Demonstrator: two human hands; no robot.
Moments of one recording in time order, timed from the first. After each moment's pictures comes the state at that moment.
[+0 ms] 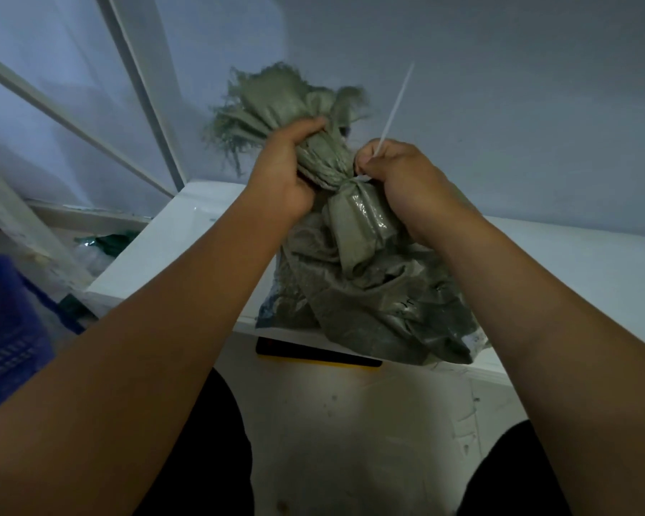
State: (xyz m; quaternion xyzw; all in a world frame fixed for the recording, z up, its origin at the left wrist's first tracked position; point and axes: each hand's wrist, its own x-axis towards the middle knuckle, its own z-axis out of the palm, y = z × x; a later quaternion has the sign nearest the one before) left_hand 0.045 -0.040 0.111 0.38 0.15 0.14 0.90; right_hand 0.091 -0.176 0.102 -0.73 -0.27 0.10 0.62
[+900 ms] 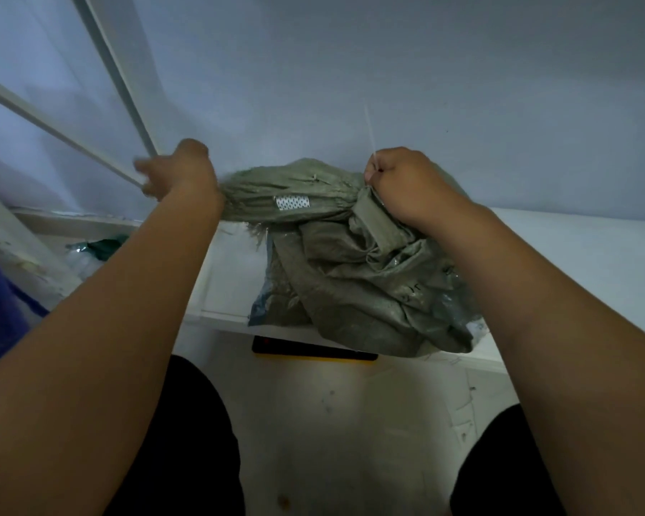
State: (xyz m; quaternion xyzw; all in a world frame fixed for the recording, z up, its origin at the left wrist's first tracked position) left_hand 0.032 0.058 0.082 0.51 0.49 0.40 0.59; right_hand 0.105 -0.203 0.098 -0.89 -0.31 -0.01 0.35
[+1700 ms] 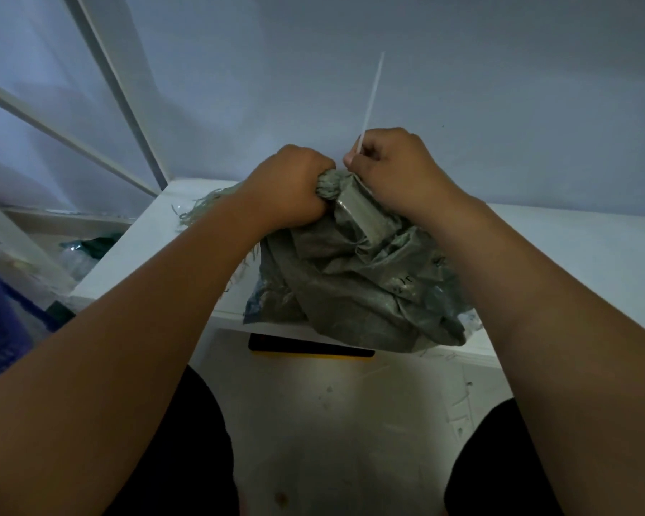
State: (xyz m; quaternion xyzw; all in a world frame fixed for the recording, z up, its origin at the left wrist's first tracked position) left_hand 0.045 -0.031 0.083 0.98 -0.07 0.15 0.11; right_hand 0.105 -0.199 0.099 -0.85 -0.35 -0.06 0.39
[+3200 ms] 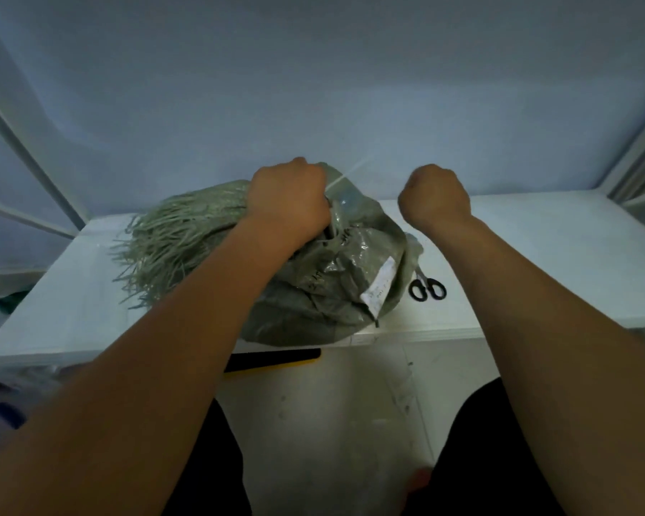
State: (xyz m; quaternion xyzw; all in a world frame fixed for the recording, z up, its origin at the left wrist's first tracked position) left_hand 0.059 -0.175 0.101 0.97 -0.04 0.23 -0.04; right_hand 0.120 -0.365 0.086 -0.97 -0.01 -0.09 0.23
